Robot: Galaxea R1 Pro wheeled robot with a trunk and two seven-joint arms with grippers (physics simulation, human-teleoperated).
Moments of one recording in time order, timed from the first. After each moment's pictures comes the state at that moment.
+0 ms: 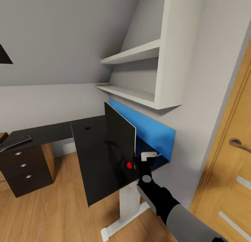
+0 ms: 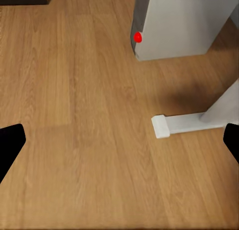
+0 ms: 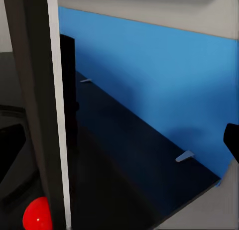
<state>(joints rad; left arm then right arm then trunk) 0.03 0.01 0.08 -0.46 0.27 -0.56 0.02 -0.68 0.11 0.61 -0.75 -0.25 -0.10 -0.58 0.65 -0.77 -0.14</state>
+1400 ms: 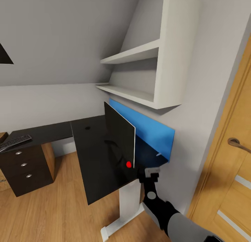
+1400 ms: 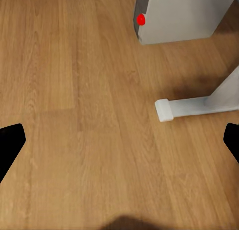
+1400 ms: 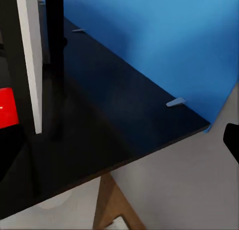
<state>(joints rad) 0.03 0.01 0.08 -0.41 0.28 -0.56 0.02 -0.67 0.13 0.61 -0.41 -0.26 -0.29 -0.50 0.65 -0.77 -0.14</state>
